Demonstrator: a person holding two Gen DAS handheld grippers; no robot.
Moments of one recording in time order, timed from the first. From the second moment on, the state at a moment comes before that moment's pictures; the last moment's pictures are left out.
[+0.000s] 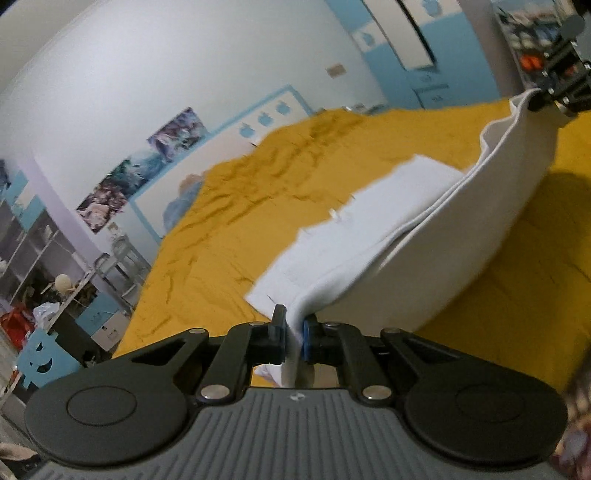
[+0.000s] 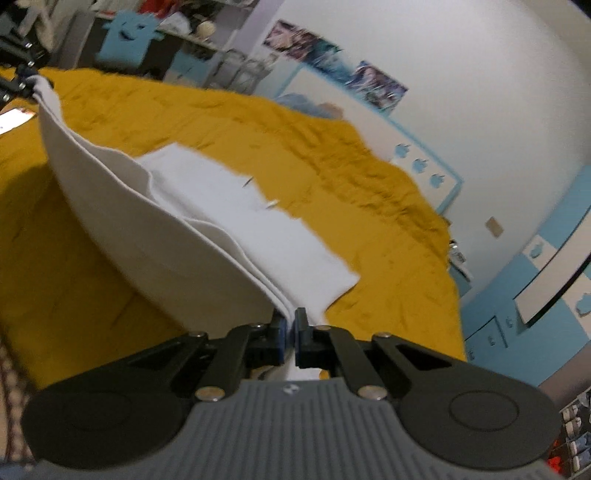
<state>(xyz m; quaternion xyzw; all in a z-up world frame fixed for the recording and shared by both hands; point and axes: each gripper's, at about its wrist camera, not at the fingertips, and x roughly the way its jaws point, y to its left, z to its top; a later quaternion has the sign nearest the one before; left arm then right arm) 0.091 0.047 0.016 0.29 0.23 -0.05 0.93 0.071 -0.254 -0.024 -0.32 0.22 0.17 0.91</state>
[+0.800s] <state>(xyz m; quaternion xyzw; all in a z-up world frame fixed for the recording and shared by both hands) 0.291 0.084 0.032 0.18 0.21 0.04 0.96 0.335 -0.191 0.010 -0.27 0.16 0.09 0.94</state>
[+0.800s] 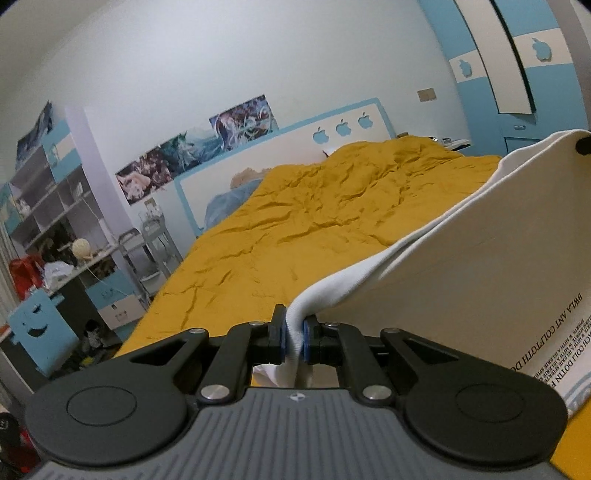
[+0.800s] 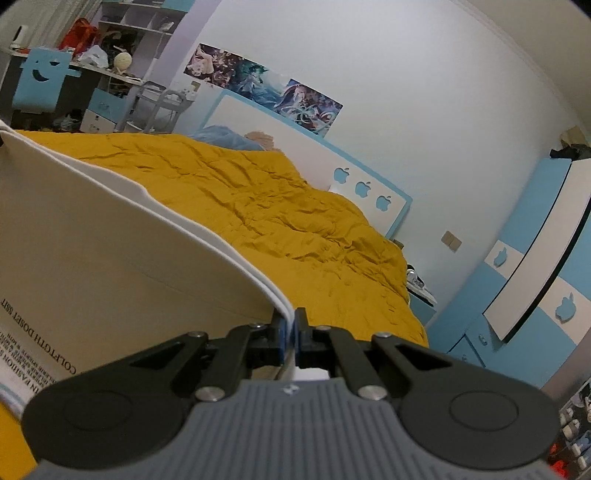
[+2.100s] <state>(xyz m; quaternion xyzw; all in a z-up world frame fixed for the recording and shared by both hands) 0.421 0.236 -0.084 -0.22 0.38 0.00 0.90 0.566 -0.259 -0.154 0.05 0.32 0.04 0.95</state>
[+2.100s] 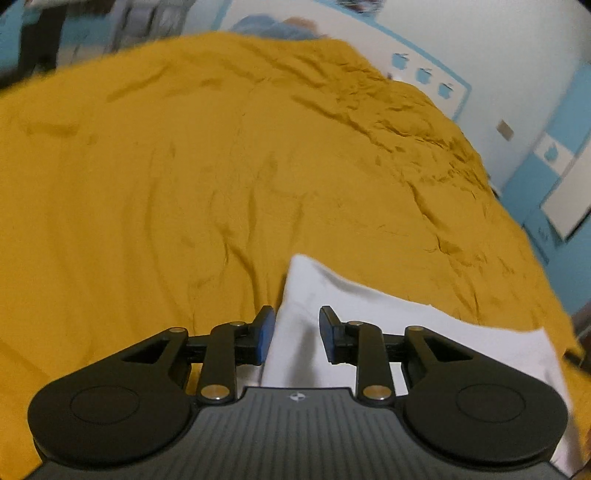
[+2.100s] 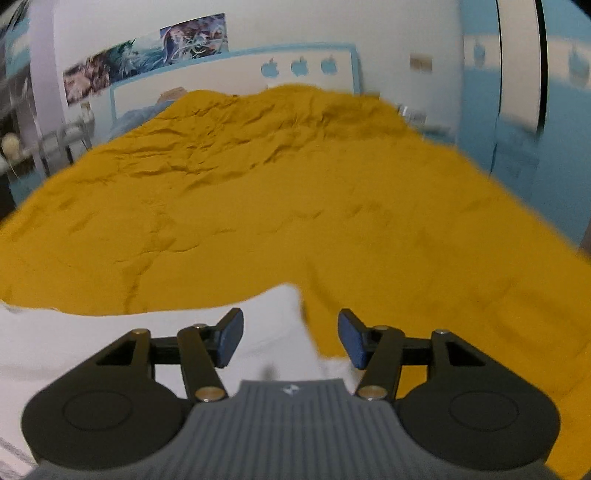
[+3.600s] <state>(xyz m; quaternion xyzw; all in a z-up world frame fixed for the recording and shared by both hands) 0.252 0.163 -0.083 -0.01 0.46 0.07 0.89 0.353 -0.268 -0.178 0.01 0.42 0.06 0.91</state>
